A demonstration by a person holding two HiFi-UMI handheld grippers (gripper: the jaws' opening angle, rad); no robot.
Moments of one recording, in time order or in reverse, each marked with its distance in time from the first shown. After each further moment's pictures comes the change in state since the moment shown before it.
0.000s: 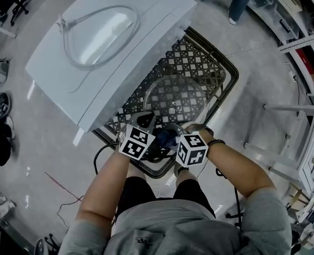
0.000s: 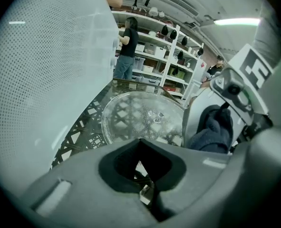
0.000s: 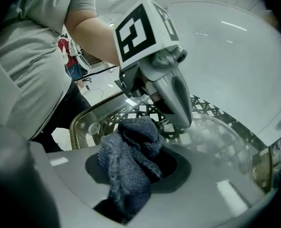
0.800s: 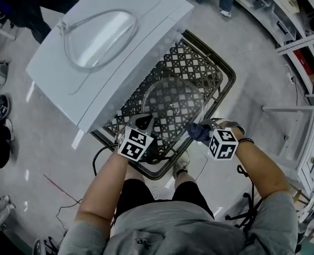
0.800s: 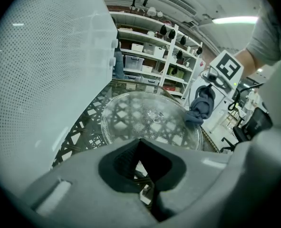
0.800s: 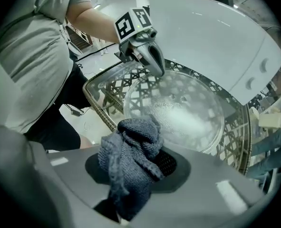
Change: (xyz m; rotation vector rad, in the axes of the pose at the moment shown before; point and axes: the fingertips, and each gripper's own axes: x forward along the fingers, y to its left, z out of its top) left arm 0.003 -0.002 -0.001 0.020 -0.007 -0.007; right arm -0.079 -0.006 -0.125 0.091 0.246 -0.045
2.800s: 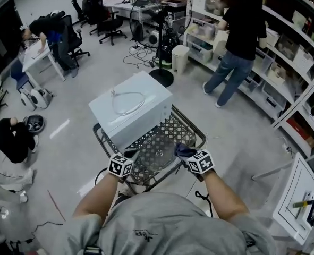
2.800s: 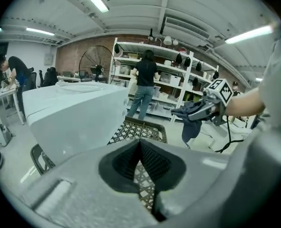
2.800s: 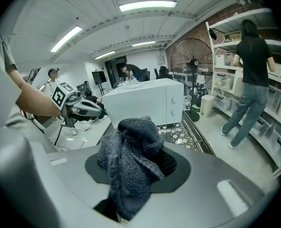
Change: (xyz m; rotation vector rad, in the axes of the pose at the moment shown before) left arm -0.166 -0.060 0.117 -0.184 -0.246 0.222; right arm -0.210 -0.055 0.030 0.629 -0.632 -0.264
